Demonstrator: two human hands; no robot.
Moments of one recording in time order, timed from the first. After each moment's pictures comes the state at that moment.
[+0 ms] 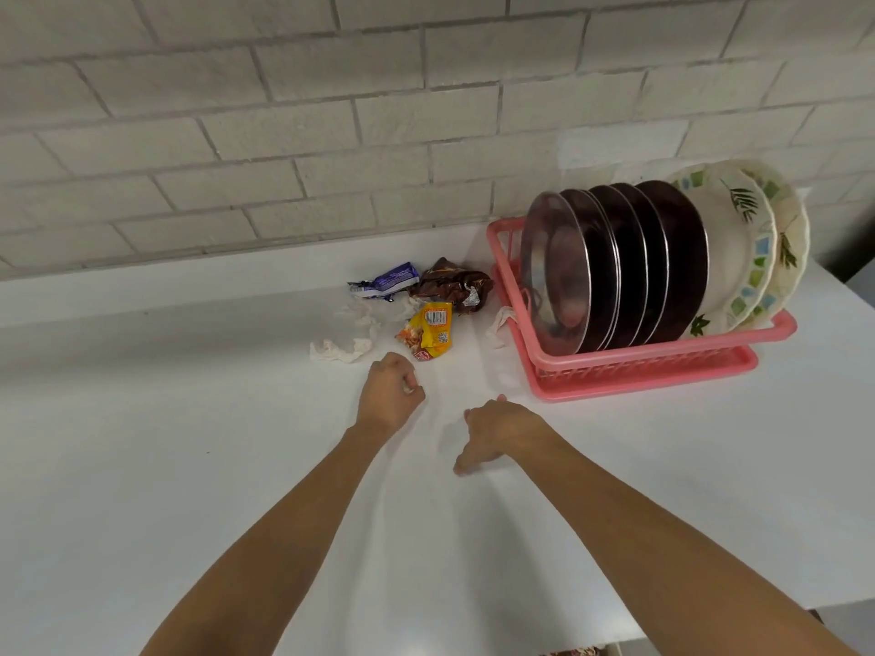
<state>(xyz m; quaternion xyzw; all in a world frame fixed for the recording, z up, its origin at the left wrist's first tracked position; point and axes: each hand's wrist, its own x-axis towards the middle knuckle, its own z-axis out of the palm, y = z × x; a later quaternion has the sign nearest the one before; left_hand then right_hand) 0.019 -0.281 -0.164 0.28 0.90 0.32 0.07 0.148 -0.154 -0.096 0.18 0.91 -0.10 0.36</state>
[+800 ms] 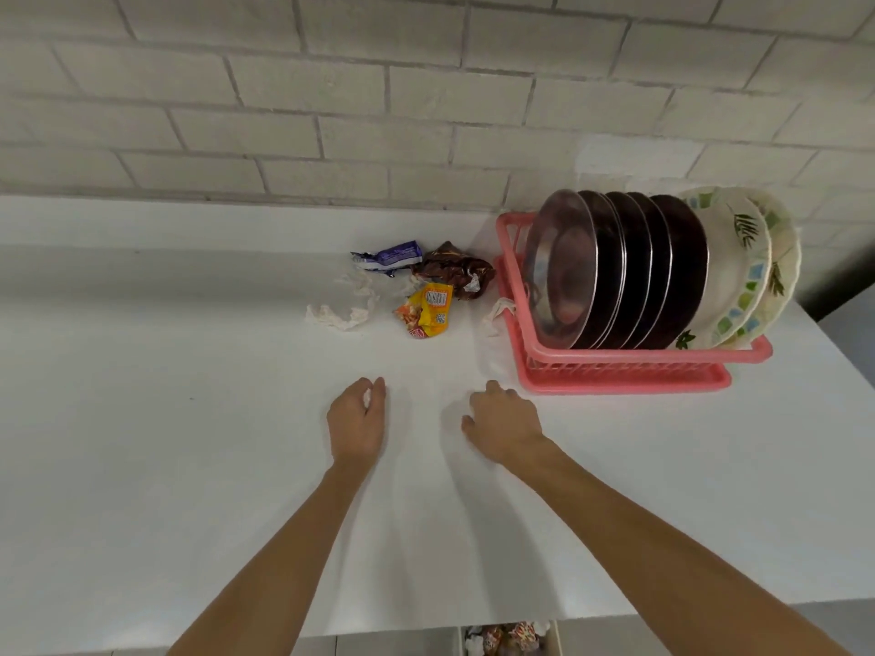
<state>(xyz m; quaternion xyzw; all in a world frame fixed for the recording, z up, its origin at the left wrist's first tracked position) 0.094 -0.322 -0.180 0.07 0.88 0.48 -0.01 0.185 -0.150 -0.118 0.17 0.97 -0.03 0.15</state>
